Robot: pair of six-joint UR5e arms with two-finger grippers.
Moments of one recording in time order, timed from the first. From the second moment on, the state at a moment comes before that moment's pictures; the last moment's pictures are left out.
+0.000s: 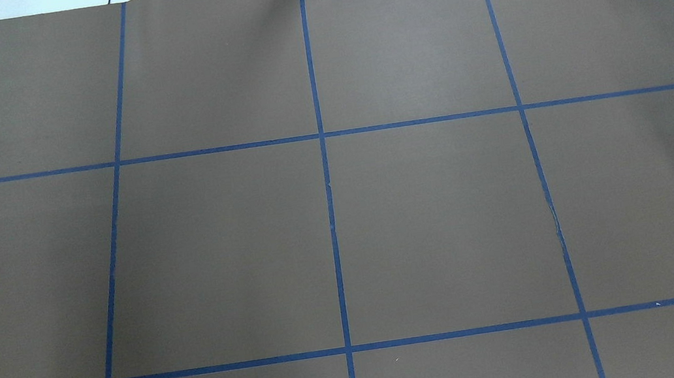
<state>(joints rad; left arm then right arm) -0.66 -1.04 -2.38 -1.23 -1.52 -2.00 1.56 -1.64 1.79 -1.73 2.35 -0.04</state>
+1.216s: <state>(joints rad) -0.20 -1.01 -2.00 -1.38 -1.51 -2.86 1.56 -1.62 1.79 -1.71 2.35 -0.04</state>
